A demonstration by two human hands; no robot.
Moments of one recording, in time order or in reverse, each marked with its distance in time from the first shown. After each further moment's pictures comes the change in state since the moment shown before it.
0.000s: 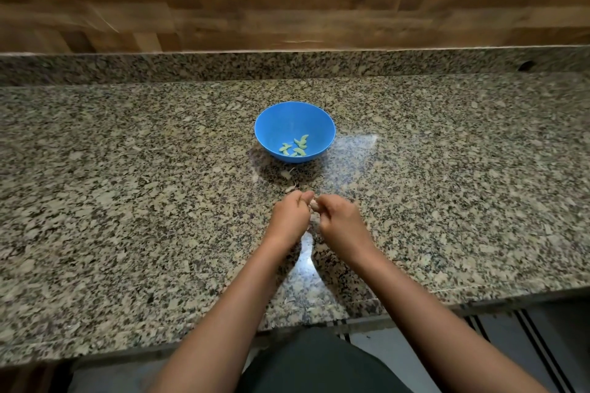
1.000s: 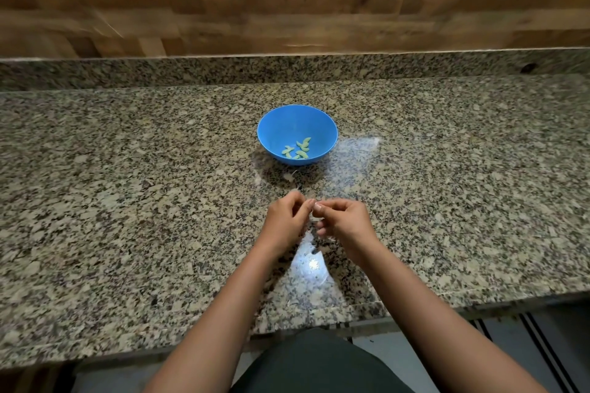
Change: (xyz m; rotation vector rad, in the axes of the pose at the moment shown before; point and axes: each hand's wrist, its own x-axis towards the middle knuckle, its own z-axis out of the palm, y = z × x) left_hand 0.003 -0.023 -0.011 0.007 0.023 0.261; right_hand 0.008 -0.002 -0.003 0.922 -0.039 0.512
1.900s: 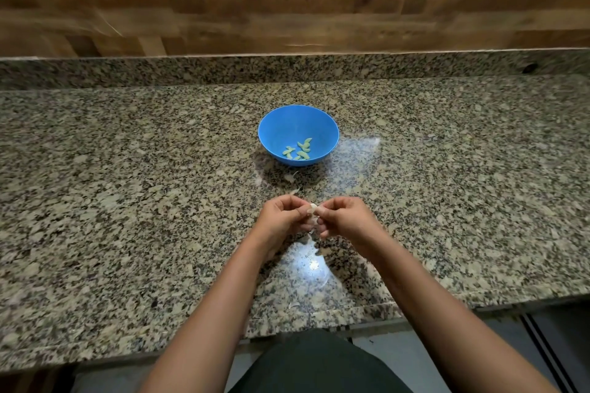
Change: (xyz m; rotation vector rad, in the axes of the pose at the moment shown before) left_hand 0.002 0.002 -0.011 -0.773 -0.134 -0.353; right_hand -0.002 -0.016 -0.006 -0.285 -0.127 0.037
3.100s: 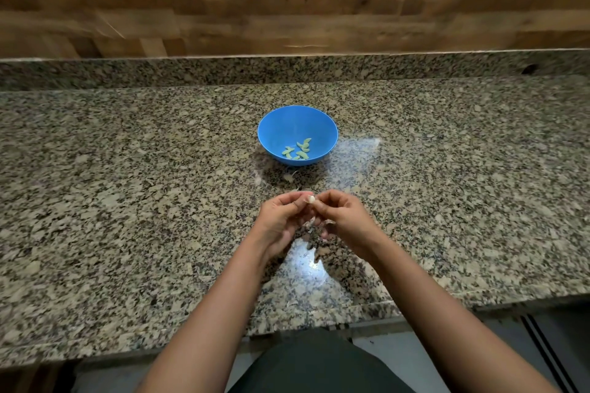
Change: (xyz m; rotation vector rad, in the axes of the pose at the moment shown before) left_hand -0.006 0.007 0.012 -0.381 0.015 -0.013; right_hand -0.001 0.004 0.001 0.215 -0.122 -0.131
